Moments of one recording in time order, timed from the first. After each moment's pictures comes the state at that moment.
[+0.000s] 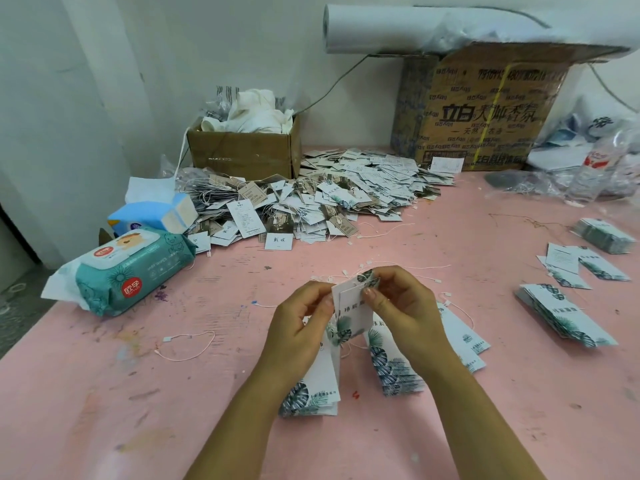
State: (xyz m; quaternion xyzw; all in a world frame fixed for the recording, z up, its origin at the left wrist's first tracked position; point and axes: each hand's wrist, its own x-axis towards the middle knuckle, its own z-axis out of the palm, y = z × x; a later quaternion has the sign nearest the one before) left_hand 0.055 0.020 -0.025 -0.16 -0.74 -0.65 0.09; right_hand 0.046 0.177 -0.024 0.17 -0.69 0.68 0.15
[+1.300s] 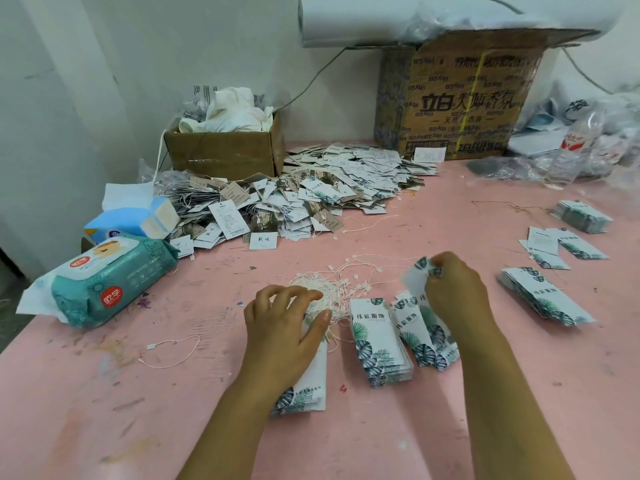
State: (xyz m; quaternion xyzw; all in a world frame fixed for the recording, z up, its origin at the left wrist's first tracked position) left_hand 0.047 0.016 -0.045 -0.14 -0.95 -0.24 0.14; right_hand 0.033 0.244 -0.009 -0.20 -0.92 0.30 0.14
